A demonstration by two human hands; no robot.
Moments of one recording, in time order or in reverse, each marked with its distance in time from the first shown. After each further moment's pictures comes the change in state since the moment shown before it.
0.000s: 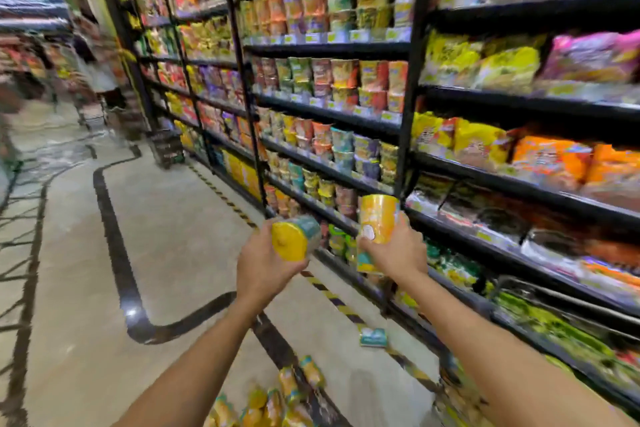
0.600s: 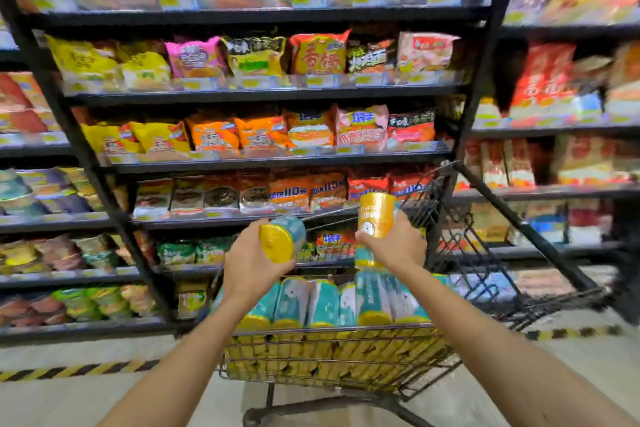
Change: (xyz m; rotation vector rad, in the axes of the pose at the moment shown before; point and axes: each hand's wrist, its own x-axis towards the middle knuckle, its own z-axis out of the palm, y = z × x) left_hand -0.211 0.279 0.161 -0.326 -0.588 0.583; right_hand -0.215 0.263 -0.315 -0.116 0.647 0.672
